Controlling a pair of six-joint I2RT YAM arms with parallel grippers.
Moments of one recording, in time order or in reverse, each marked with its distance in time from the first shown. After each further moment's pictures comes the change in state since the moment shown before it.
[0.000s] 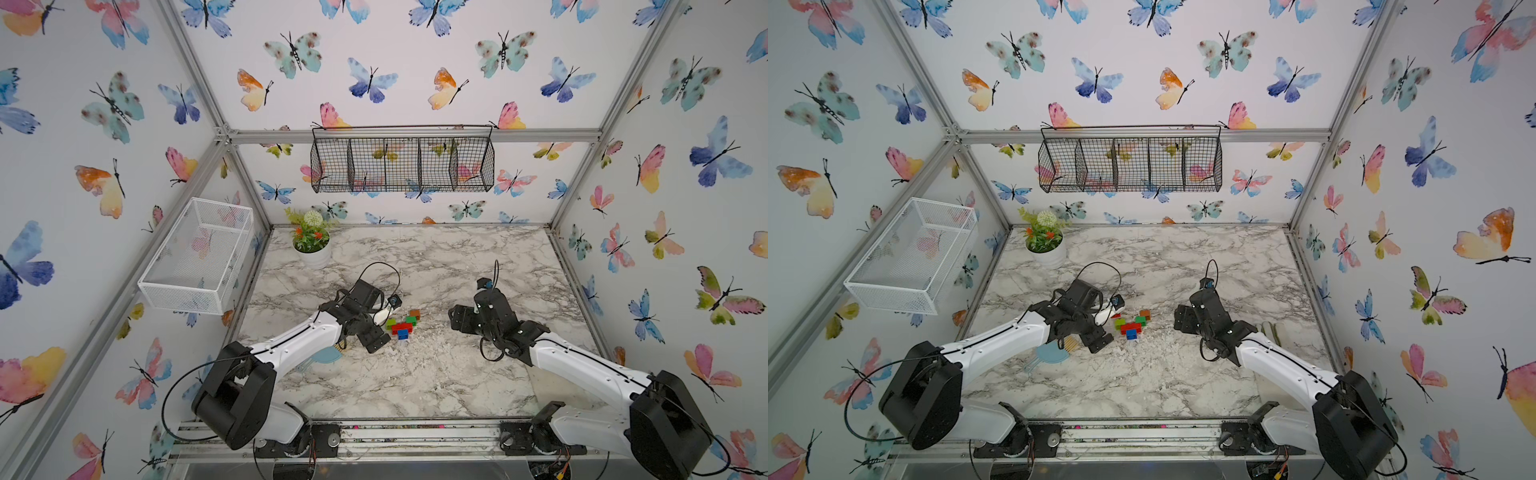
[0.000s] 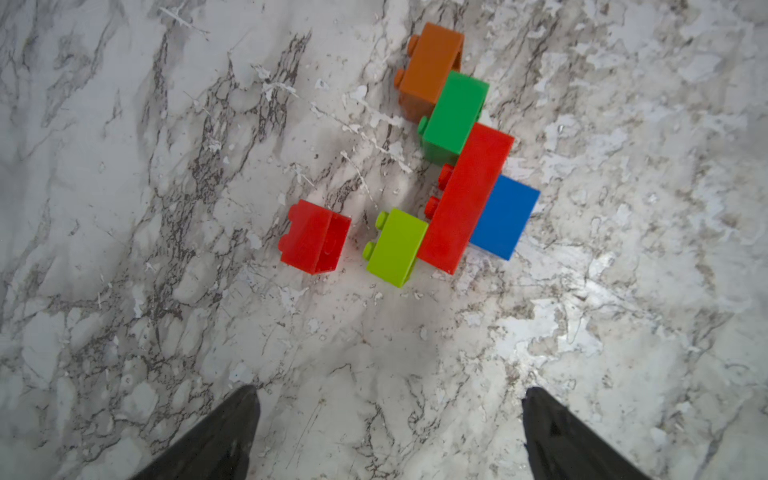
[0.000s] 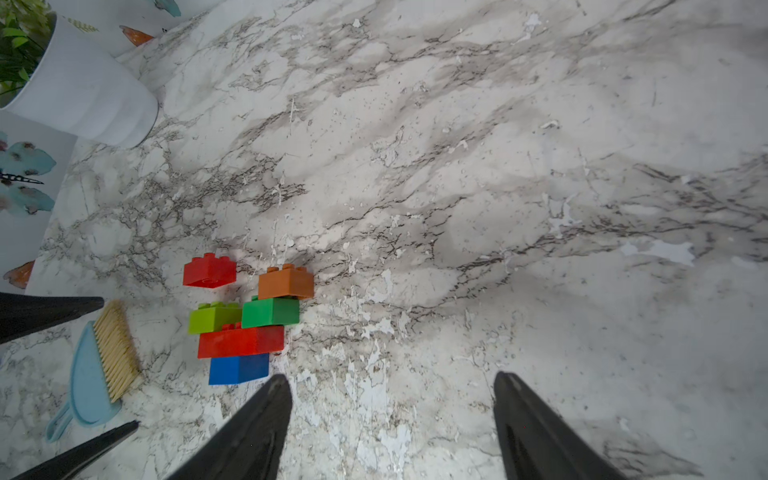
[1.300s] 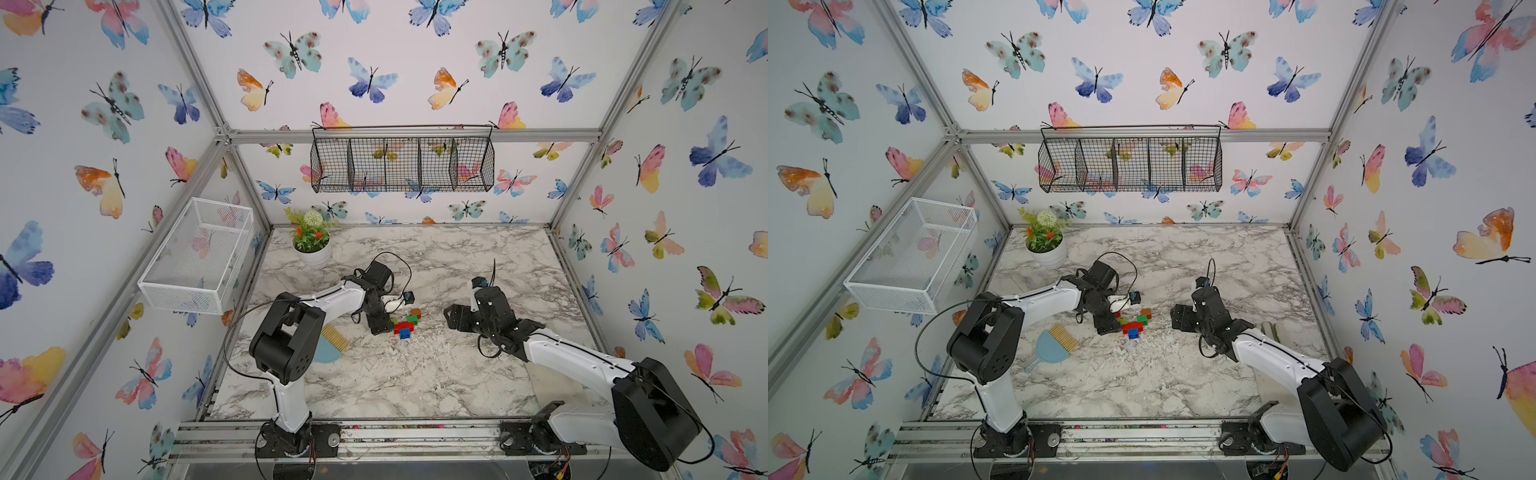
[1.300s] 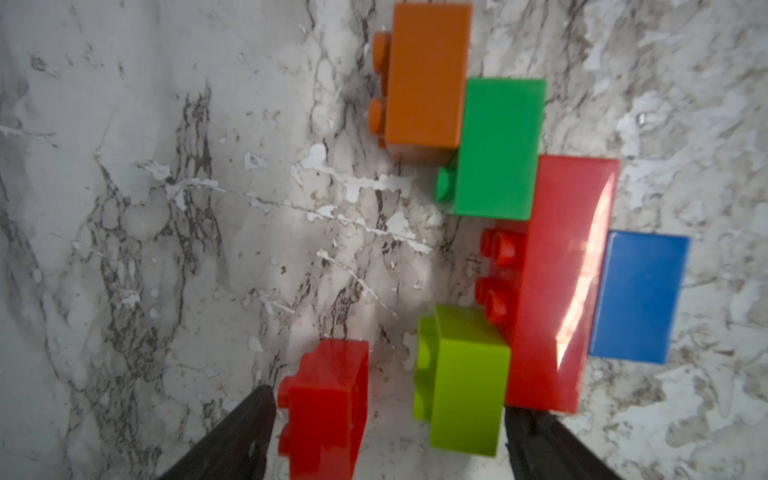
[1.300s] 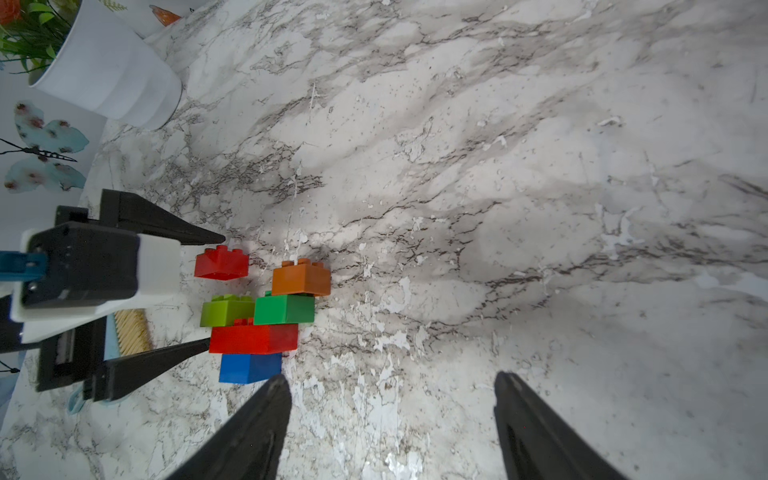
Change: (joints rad) left arm 0.070 0.419 0.316 -0.095 0.150 0.323; right arm -0.054 0.078 -0.022 0.119 -0.110 -0.053
